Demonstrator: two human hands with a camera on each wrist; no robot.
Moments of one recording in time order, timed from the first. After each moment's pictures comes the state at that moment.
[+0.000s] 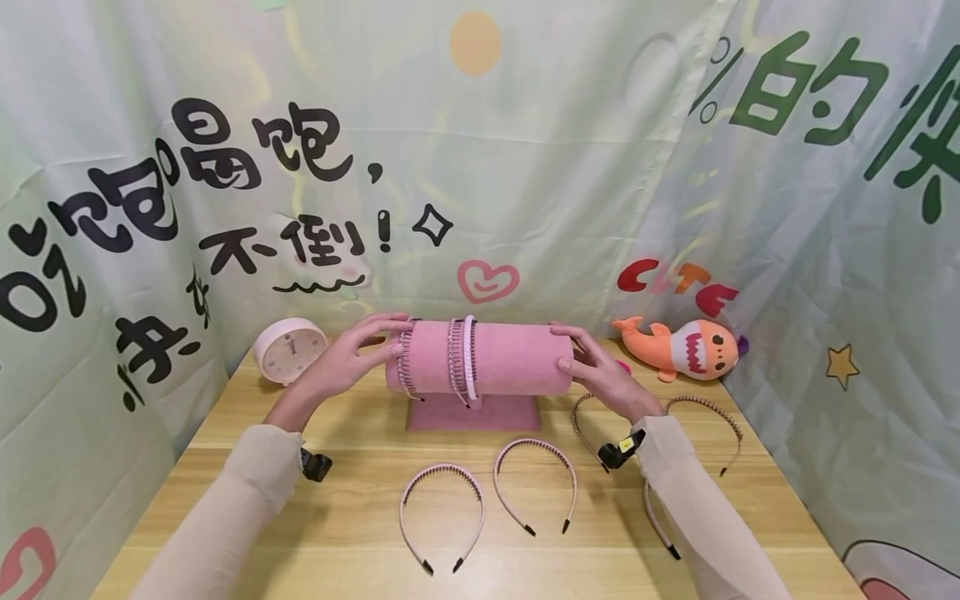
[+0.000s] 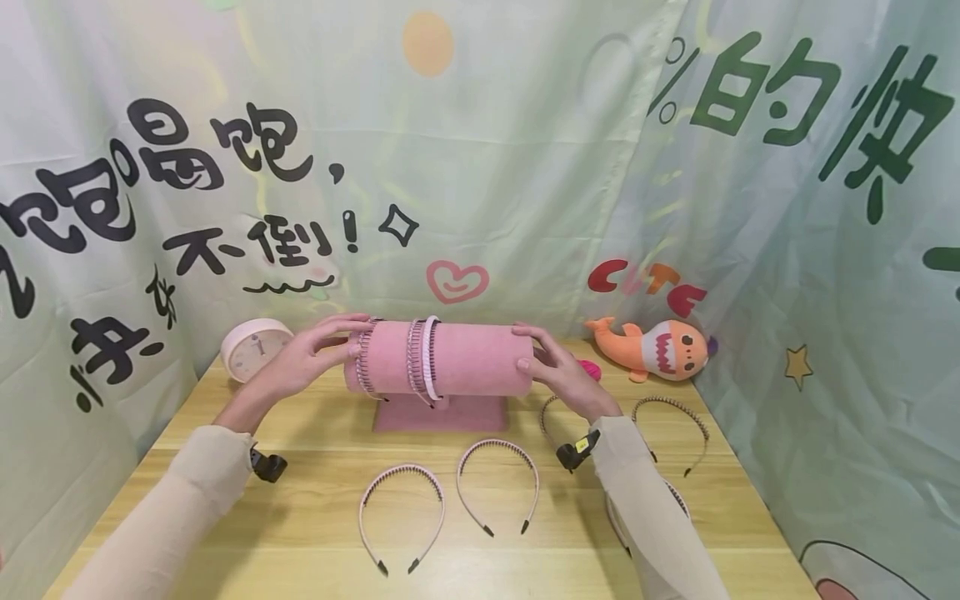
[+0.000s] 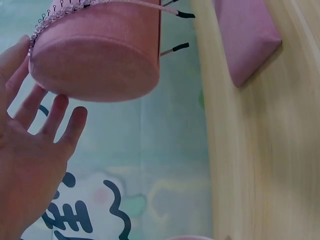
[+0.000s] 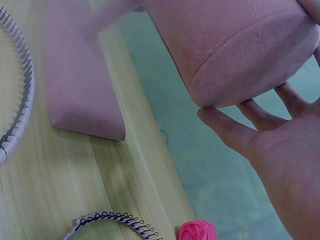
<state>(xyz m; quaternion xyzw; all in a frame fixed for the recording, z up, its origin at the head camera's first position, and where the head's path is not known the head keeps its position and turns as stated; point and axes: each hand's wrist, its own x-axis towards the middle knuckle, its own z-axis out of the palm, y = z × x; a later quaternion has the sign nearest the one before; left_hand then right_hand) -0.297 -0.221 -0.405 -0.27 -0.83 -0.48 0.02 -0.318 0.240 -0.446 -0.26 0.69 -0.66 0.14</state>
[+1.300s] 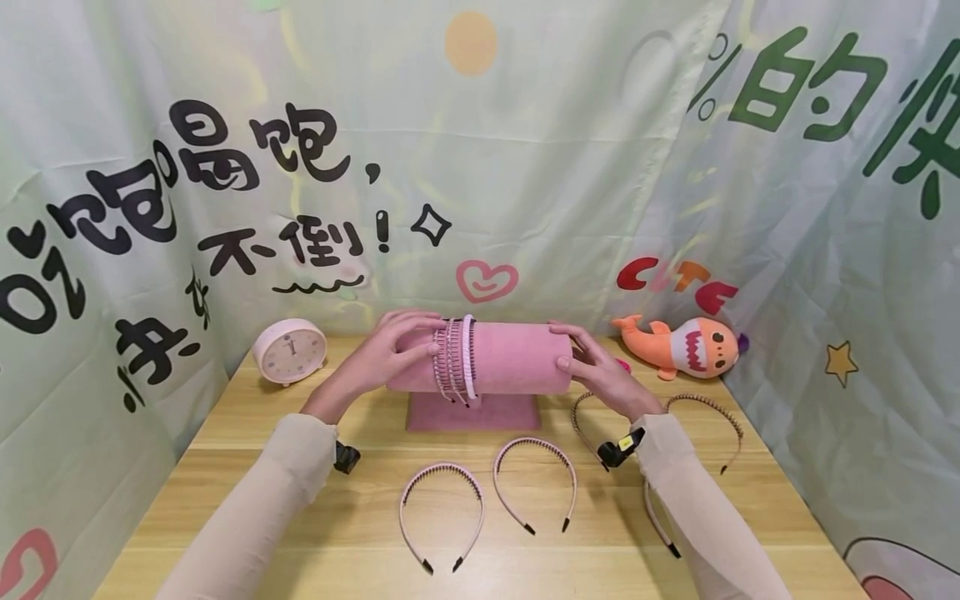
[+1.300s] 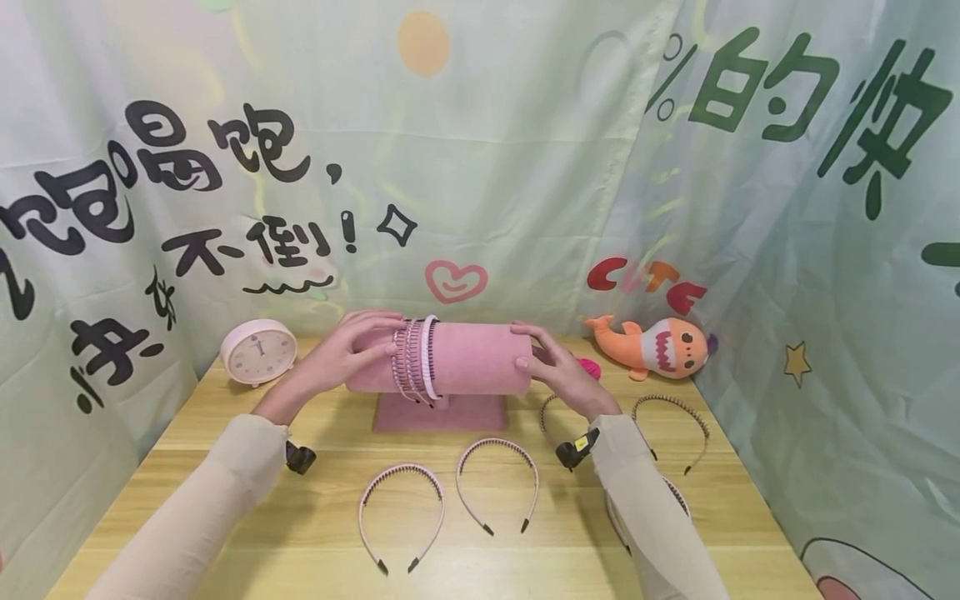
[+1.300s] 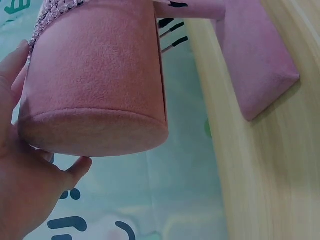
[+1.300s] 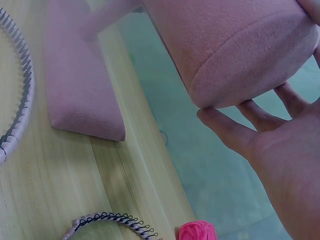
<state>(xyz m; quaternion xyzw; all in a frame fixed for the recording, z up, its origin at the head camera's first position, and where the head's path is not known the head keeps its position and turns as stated) -0.308 -0.171 -0.401 -0.28 -0.87 -0.40 0.06 -0.319 0.243 -0.449 -0.27 0.69 -0.66 0.14</state>
